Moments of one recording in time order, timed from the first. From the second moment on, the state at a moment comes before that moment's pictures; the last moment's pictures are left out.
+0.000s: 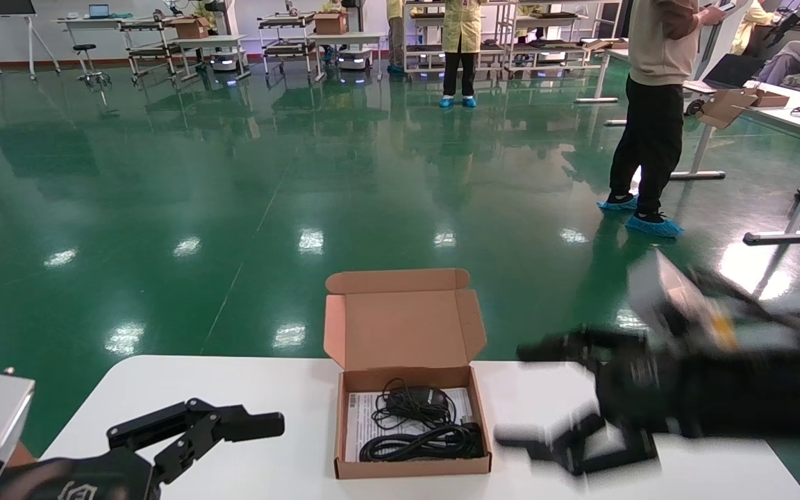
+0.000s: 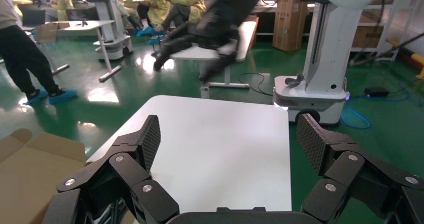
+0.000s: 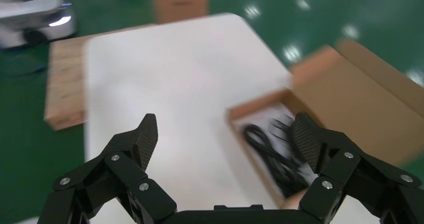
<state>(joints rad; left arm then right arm) -1.08 0.55 0.39 -1.23 0.63 1.42 -0.12 1.67 -0.82 -0.55 0.83 -1.25 -1.54 0.42</state>
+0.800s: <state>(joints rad) -1.08 0.55 0.39 -1.23 0.63 1.42 -0.12 1.86 -1.17 -0.72 0.11 -1.54 -1.28 0.43</state>
